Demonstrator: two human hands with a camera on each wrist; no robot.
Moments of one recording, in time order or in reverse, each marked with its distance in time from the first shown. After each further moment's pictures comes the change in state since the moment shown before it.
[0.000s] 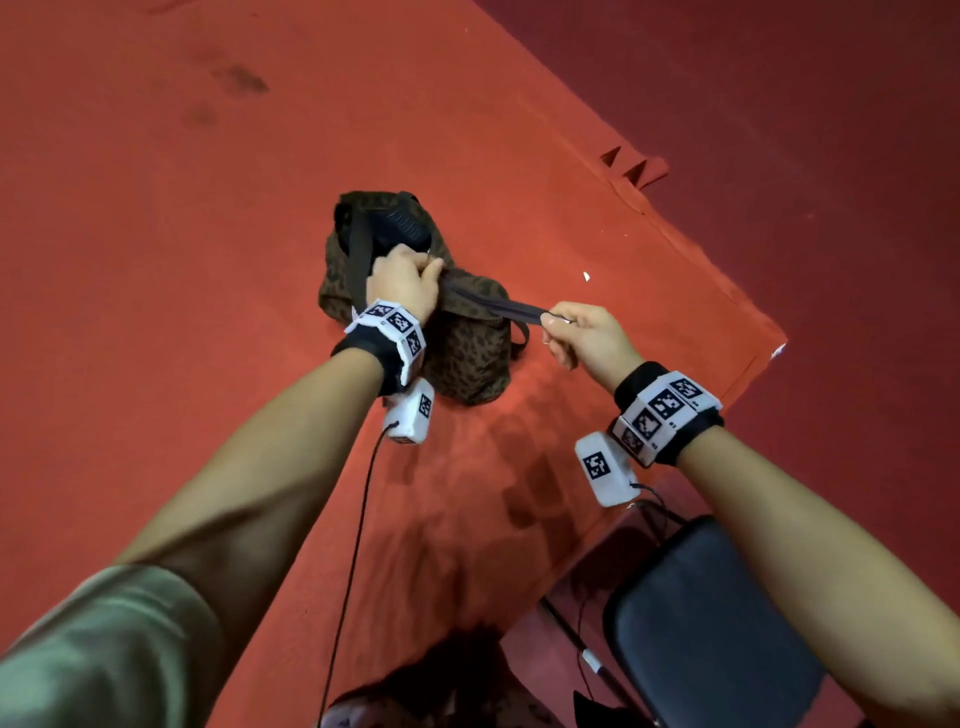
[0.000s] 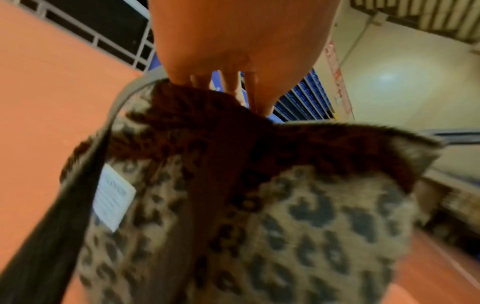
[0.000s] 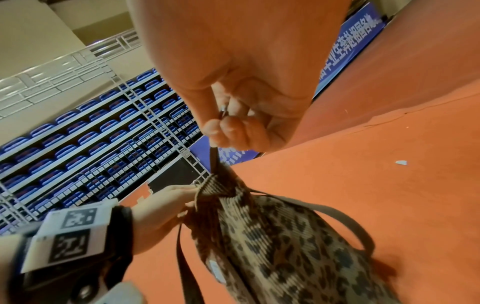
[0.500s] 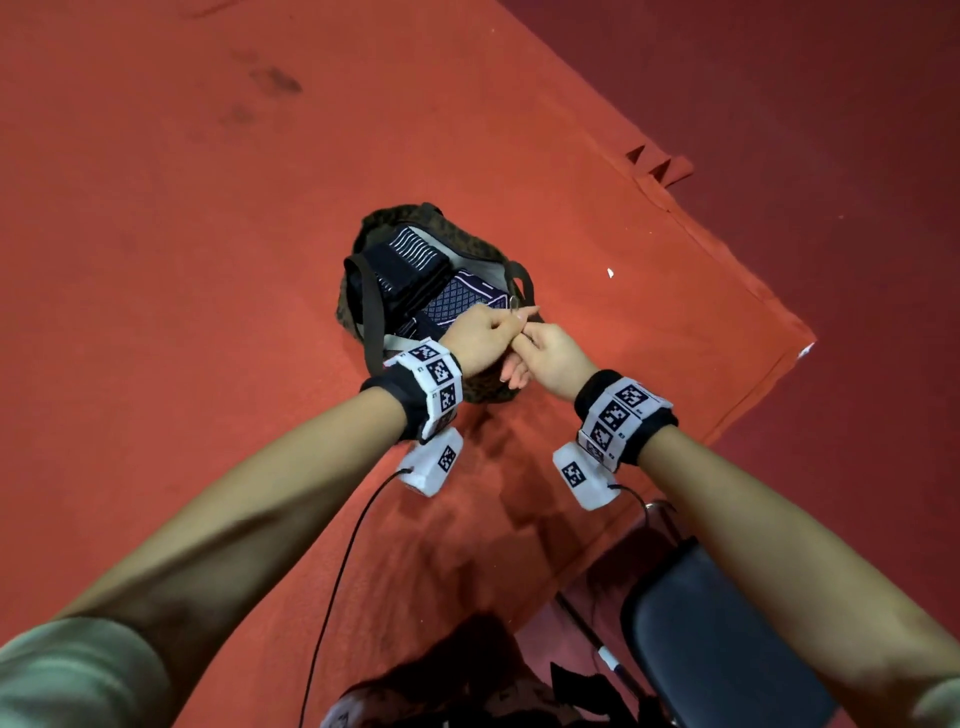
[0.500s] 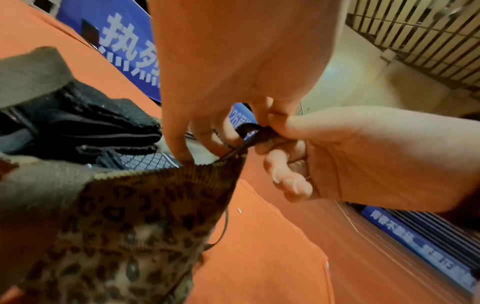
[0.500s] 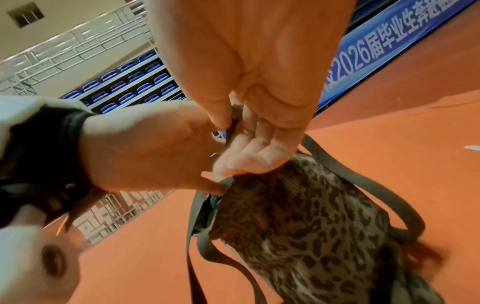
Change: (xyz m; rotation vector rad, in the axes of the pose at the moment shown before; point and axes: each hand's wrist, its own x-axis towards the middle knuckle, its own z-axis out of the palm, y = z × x) left_hand -0.067 0.013 0.010 -0.434 -0.543 0.161; right_hand -0.003 0.000 0.070 -0.119 -0.165 0.018
